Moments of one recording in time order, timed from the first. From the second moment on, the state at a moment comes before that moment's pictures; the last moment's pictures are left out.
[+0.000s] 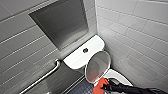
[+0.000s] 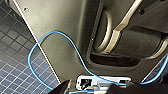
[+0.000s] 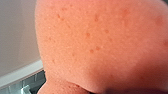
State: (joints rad) left arm 1.47 3.18 -2.81 0.32 -0.04 -0.08; right arm -0.62 2.80 -2.18 -0.20 -0.25 0.77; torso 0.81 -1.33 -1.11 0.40
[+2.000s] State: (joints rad) left arm 1.47 3.18 -2.81 0.32 -0.04 -0.08; right arm -0.87 2.25 -1.63 -0.30 -0.15 0.79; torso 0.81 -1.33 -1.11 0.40
